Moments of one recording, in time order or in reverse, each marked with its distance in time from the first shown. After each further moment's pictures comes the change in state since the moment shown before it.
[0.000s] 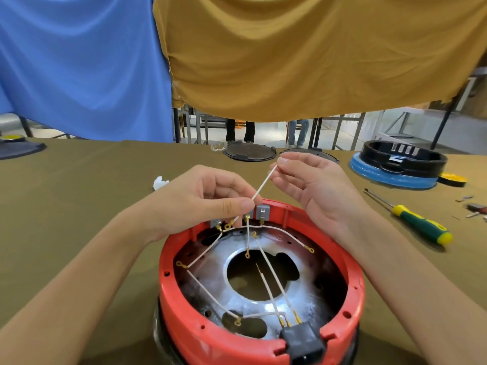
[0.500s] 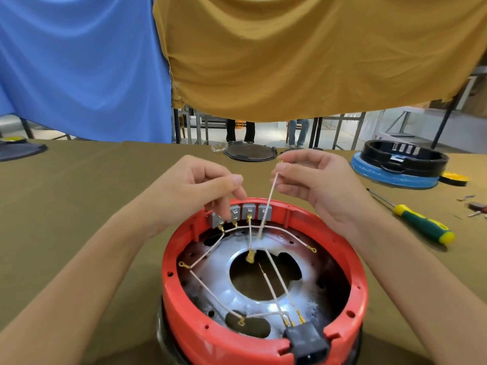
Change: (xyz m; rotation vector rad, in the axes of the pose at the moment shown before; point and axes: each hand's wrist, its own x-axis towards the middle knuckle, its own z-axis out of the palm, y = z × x) left_hand 0.002 -0.004 -0.009 0.174 0.202 0.028; right_hand -0.008 -0.010 0.000 -0.283 -0.045 -0.088
